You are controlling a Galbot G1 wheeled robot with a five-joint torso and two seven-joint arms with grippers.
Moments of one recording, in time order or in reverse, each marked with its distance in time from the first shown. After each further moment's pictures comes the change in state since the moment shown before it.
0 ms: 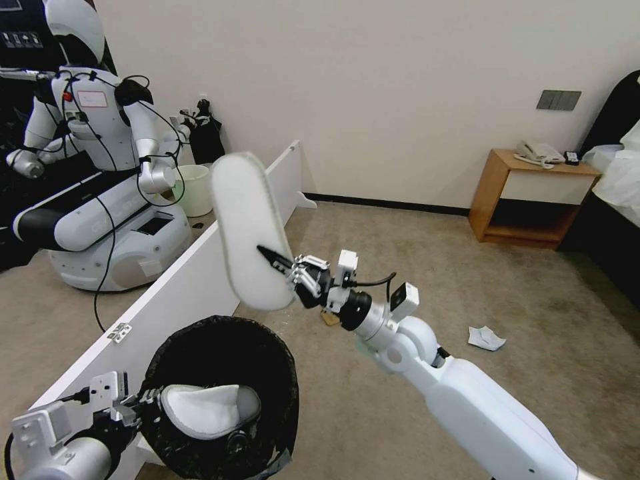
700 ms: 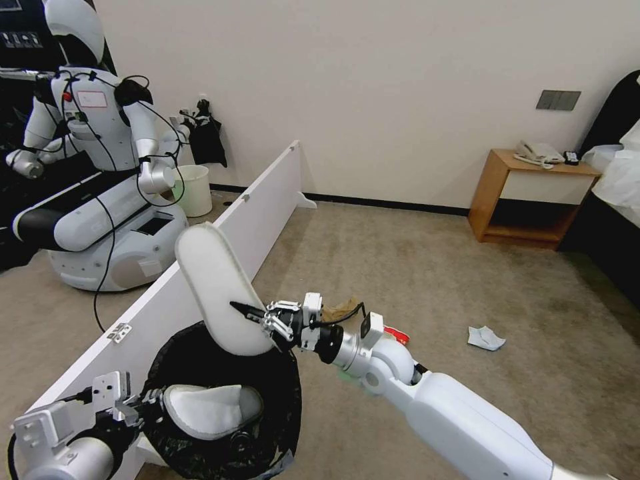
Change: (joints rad) left arm 0.000 0.002 0.014 -0.005 -0.007 0.000 -0.005; right arm 0.014 0.039 -0.135 -0.153 -0.098 0.038 -0.058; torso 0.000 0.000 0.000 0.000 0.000
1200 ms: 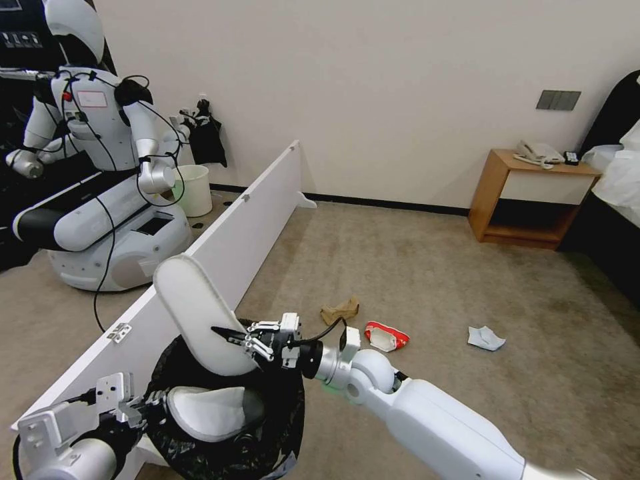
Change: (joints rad) left arm 0.007 0.001 0.003 0.000 -0.009 0.000 -0.001; right arm 0.015 0.067 -0.063 -0.093 -0.047 0.017 -0.031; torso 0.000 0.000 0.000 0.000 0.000
